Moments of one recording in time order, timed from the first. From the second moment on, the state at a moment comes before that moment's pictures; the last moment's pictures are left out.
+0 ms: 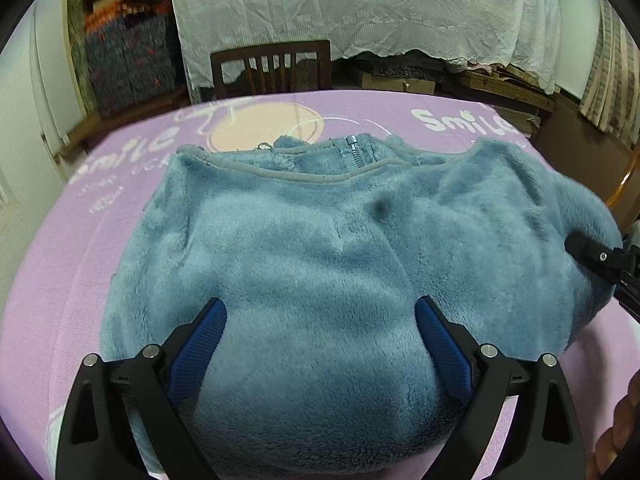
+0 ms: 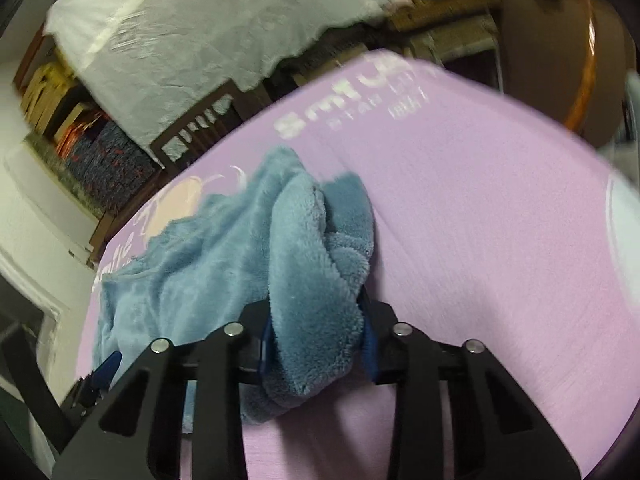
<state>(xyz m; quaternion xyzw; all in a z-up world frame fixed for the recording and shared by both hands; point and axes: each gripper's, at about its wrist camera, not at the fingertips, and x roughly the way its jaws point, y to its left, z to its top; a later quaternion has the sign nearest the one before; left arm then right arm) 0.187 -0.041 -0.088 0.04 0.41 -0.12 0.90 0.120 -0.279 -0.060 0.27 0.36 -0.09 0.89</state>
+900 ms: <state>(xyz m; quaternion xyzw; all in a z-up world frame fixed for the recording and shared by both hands) 0.218 0.034 -0.040 -0.21 0.44 -0.37 0.79 0.085 -0.048 -0.029 -0.22 0.25 0.04 0.94</state>
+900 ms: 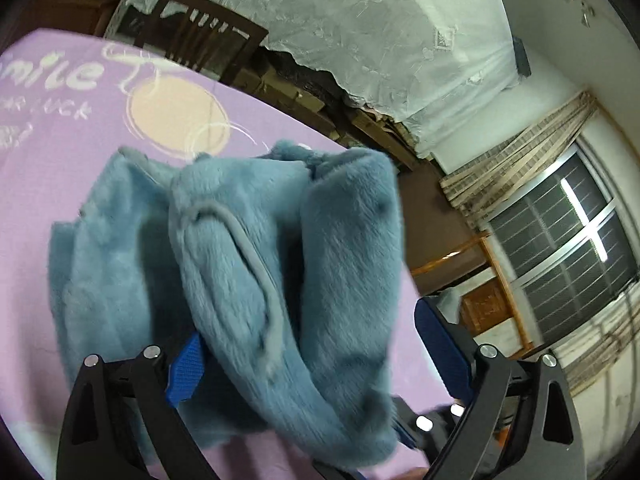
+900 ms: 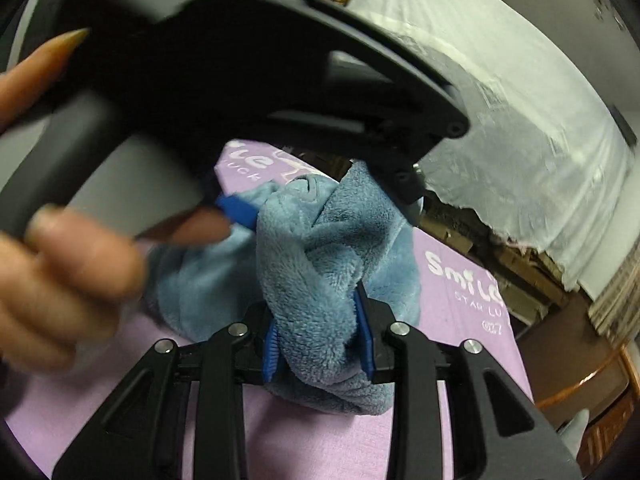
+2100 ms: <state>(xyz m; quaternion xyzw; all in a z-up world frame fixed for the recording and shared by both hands) 0.269 0.170 -0.094 -0.21 0.48 -0.24 0.82 0.150 0.013 -0.084 -0.29 0.29 0.15 0.90</state>
